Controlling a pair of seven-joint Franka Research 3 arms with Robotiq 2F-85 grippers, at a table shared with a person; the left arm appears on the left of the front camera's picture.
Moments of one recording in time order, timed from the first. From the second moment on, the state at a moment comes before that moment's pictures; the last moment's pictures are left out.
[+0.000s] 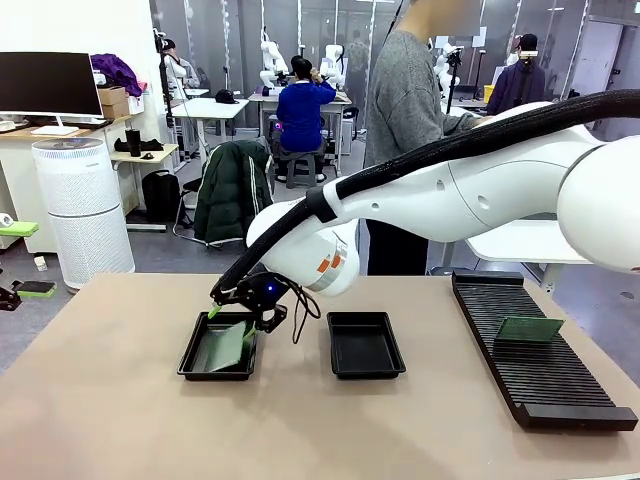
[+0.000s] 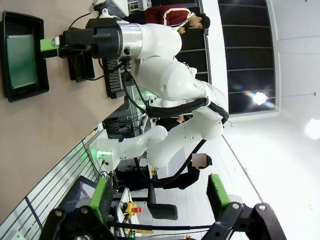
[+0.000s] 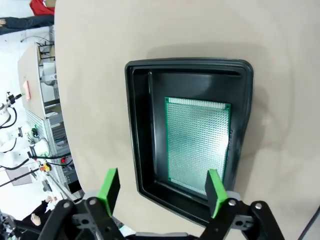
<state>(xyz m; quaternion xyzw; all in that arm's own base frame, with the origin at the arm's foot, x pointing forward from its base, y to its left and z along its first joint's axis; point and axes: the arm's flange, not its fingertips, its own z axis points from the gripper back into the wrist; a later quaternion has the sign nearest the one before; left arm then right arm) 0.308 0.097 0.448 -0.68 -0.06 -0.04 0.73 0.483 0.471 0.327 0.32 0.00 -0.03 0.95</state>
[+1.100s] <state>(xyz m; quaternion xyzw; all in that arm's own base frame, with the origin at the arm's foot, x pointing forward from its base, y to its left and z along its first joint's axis) 0.308 0.097 0.448 -0.68 -0.06 -0.04 0.73 0.488 0.475 0.412 0.24 0.06 0.03 0.97</state>
